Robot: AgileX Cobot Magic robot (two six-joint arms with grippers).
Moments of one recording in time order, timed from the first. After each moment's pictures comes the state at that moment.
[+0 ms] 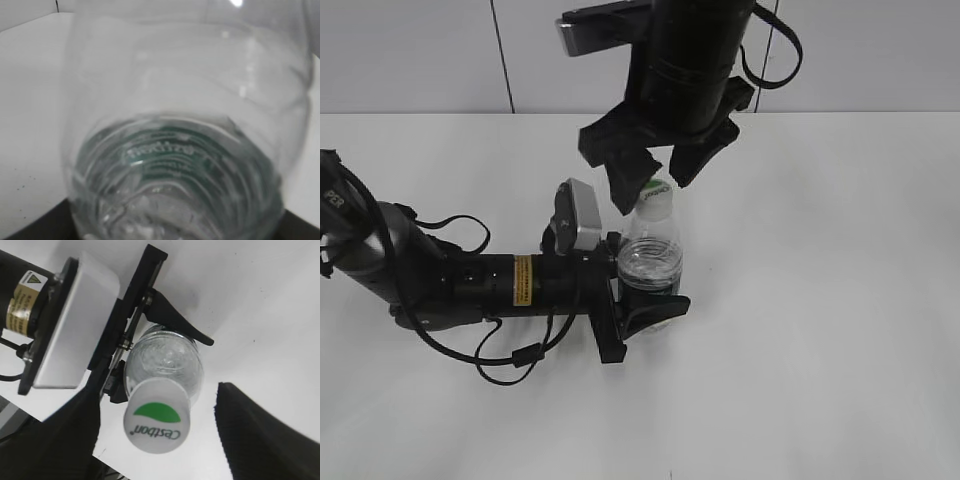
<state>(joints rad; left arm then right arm) -0.42 2.31 -0.97 1.06 -1.17 -0.31 0.72 1.98 -1.76 0.09 1.21 -0.07</state>
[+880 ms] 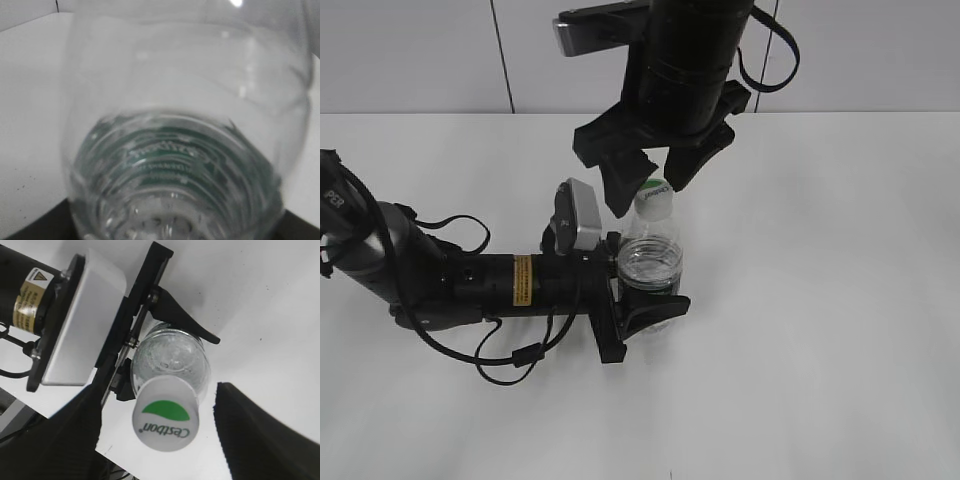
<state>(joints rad) -0.42 2.31 -0.97 1.06 -1.17 -0.31 0.72 1.98 -1.76 0.11 1.22 -0.07</state>
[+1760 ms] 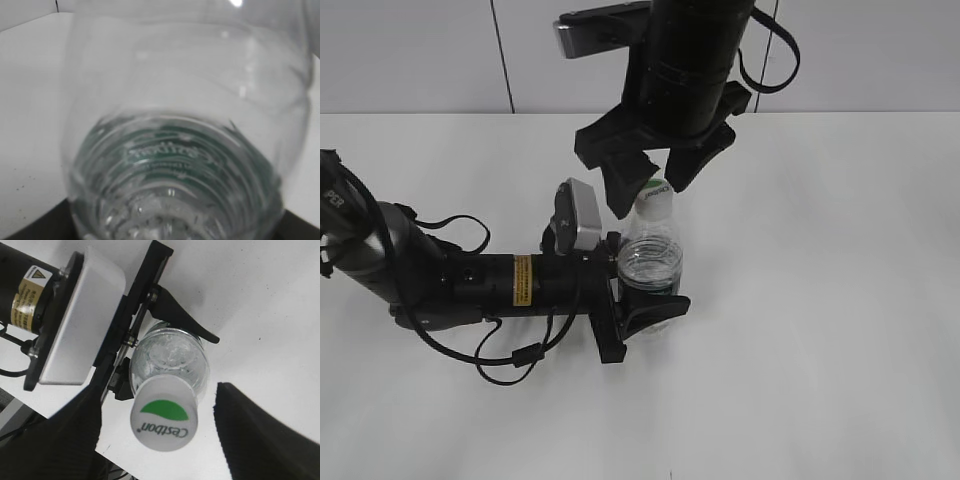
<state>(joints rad) -0.42 2.31 -0.97 1.06 -1.17 -0.31 0.72 1.98 -1.76 0.11 1.22 -0.08</state>
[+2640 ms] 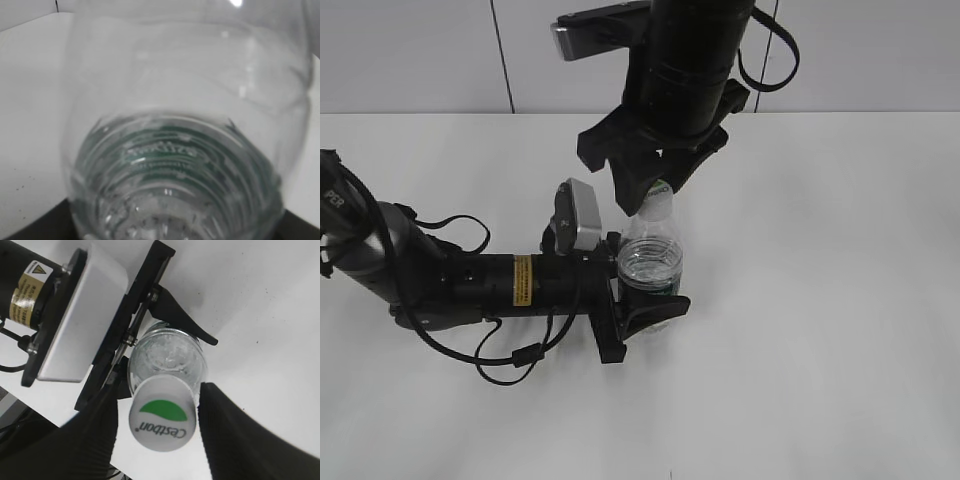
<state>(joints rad) -0.42 2.31 -0.97 1.06 -1.17 -0.31 0.72 1.98 -1.76 0.11 1.22 -0.11</state>
